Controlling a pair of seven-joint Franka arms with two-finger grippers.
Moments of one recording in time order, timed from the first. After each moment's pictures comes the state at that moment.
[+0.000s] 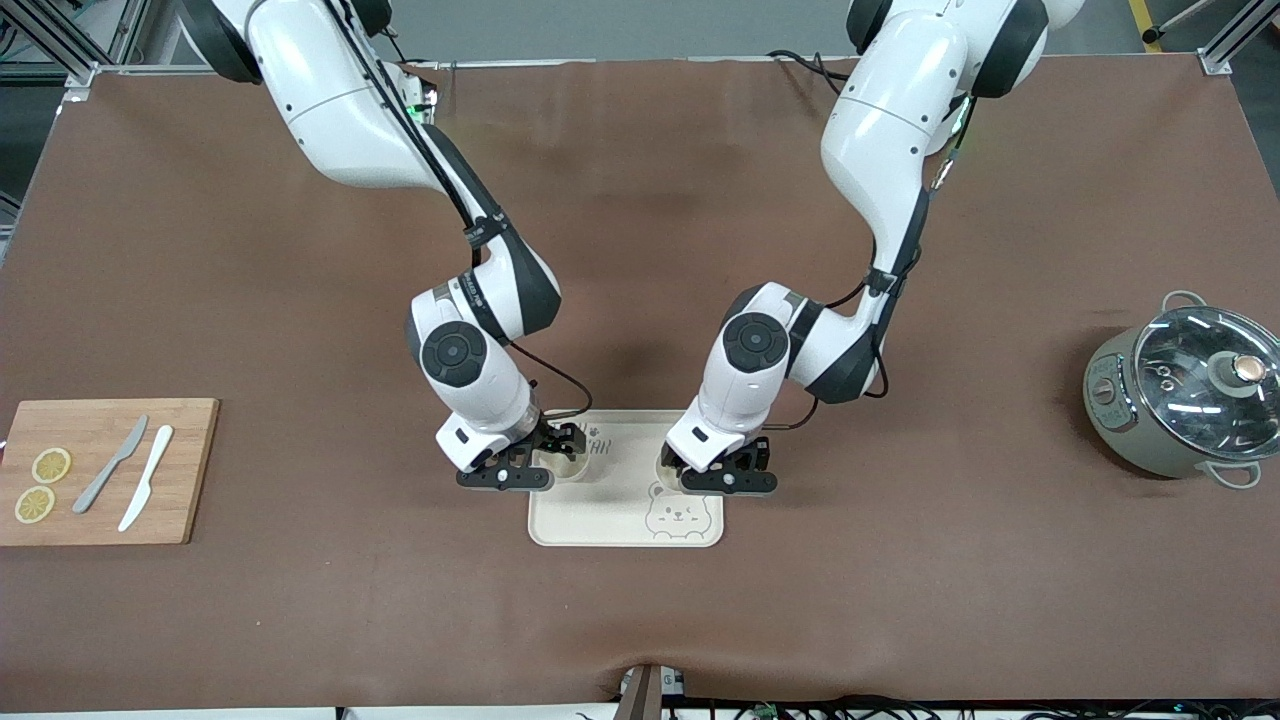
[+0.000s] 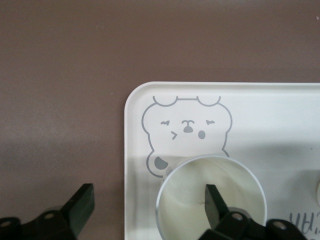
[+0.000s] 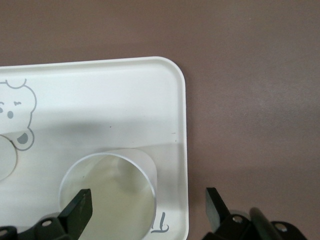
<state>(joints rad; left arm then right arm) -0.64 0.90 0.09 -1.29 -0.02 2.45 -0.59 0.53 0.77 -0.04 -1.44 0.05 2.36 0.50</state>
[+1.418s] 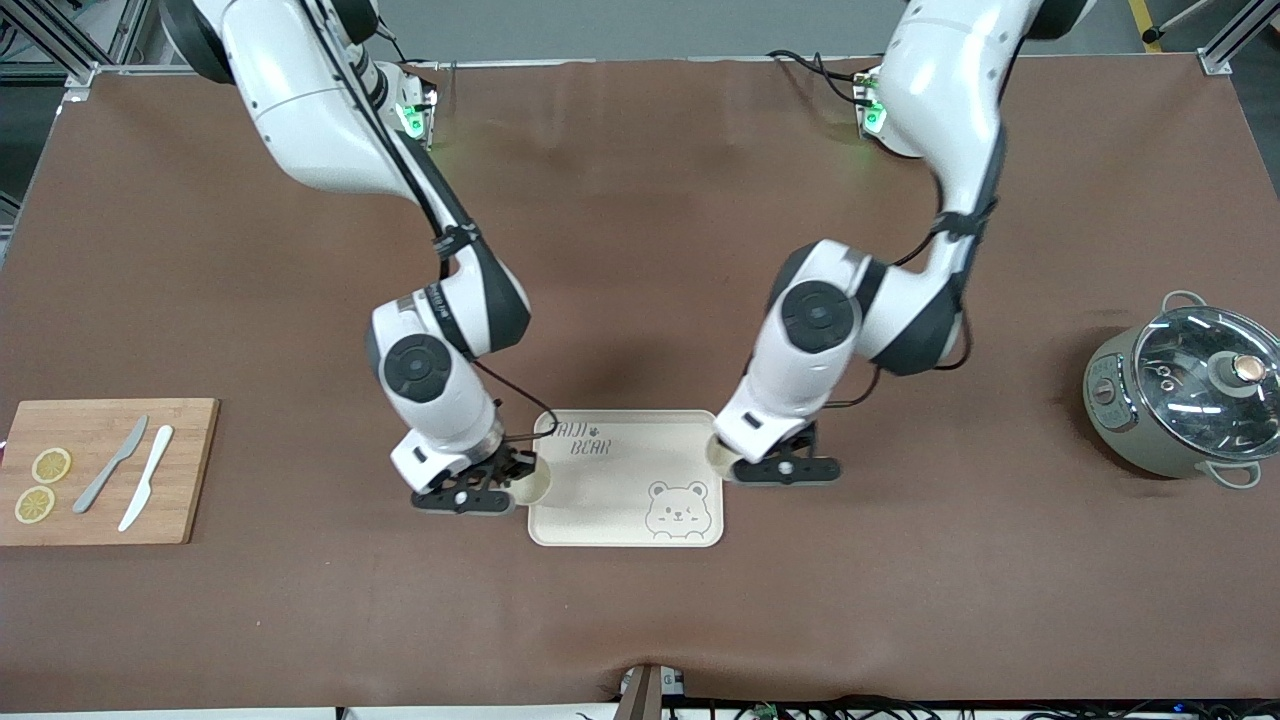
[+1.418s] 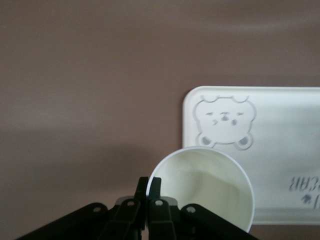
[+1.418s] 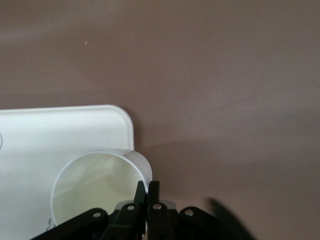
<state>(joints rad) -0.57 0.61 0.10 -1.44 -0.01 2.21 -0.46 0.45 0.76 -0.05 -1.35 0.00 2.26 0.45</state>
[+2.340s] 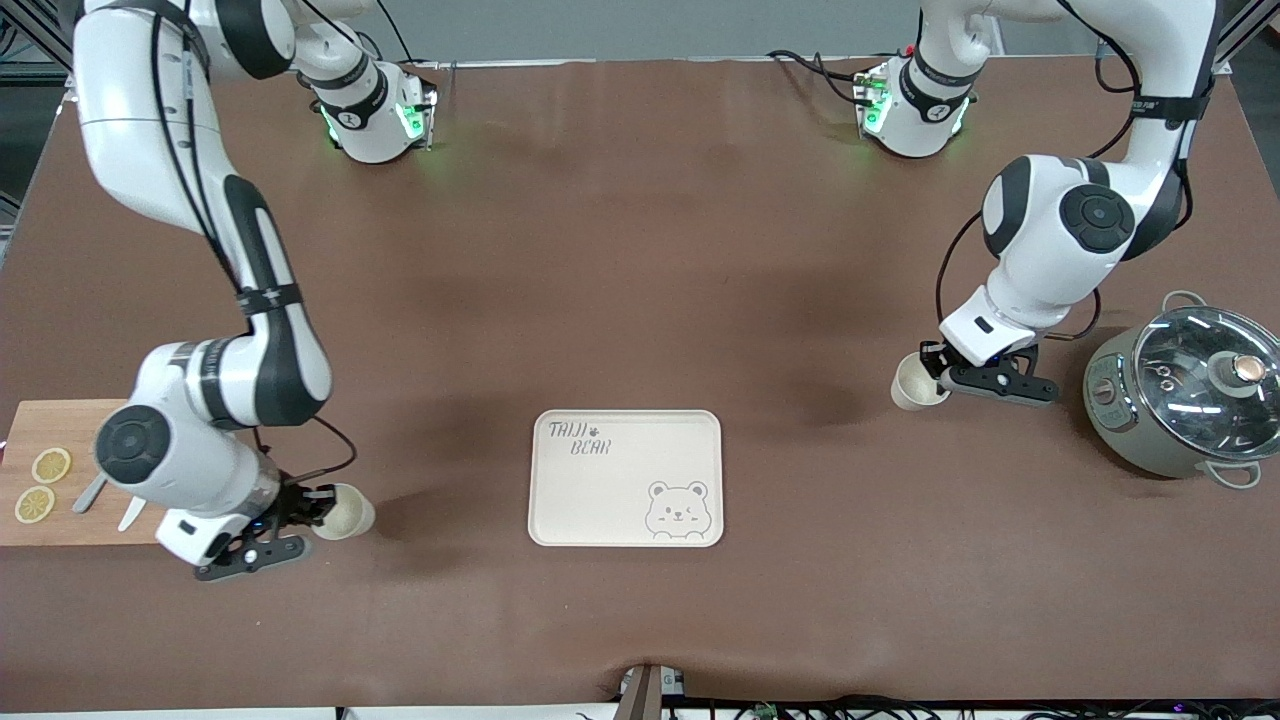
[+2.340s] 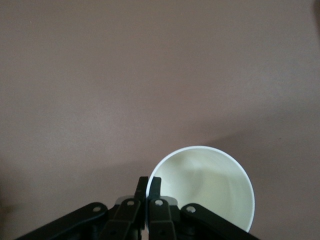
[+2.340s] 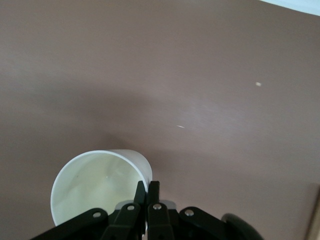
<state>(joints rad) -0.27 0.15 0.10 -2.23 -0.01 2.57 0.08 0.09 0.75 -0.06 -1.31 0.02 2.15 -0.25</state>
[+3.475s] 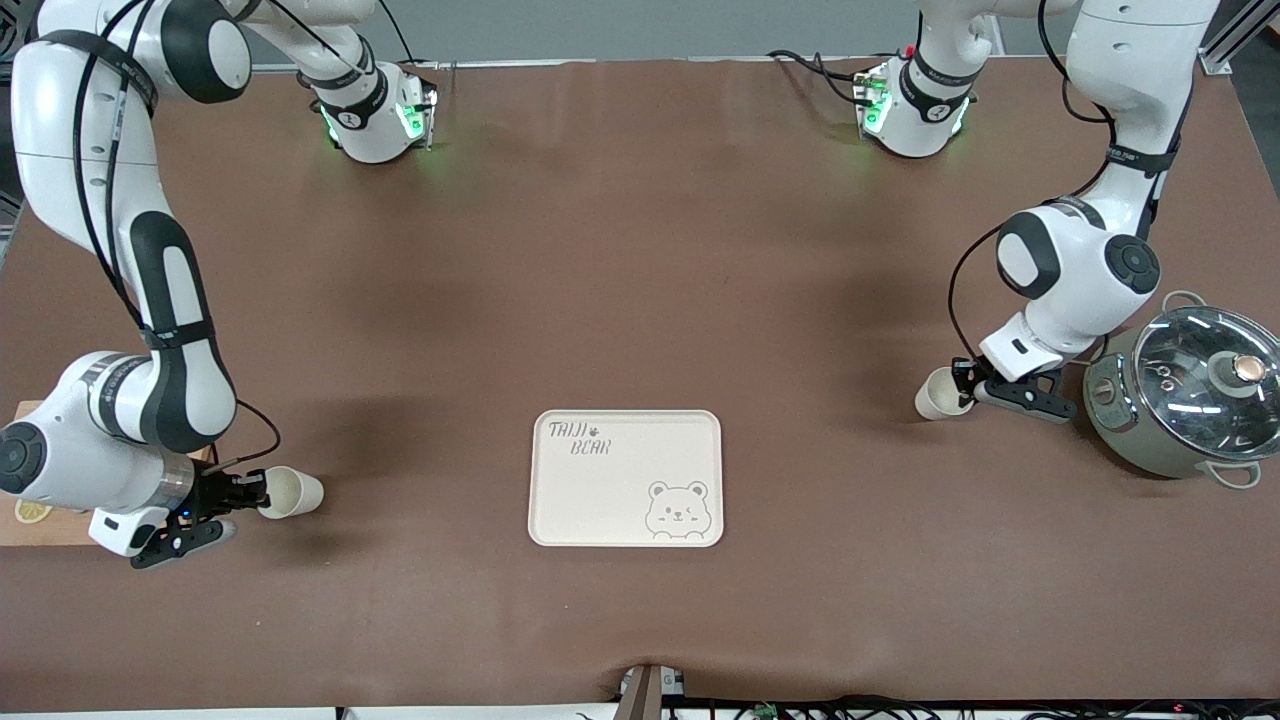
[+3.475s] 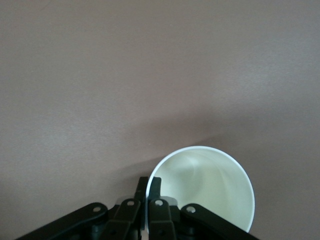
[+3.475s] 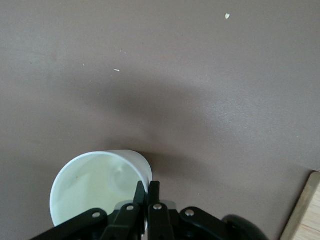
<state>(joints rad) -0.12 0.32 0.10 -2.27 -0.37 2.76 0.60 -0.08 0.80 -0.05 -1.37 0.18 2.15 -0.56</state>
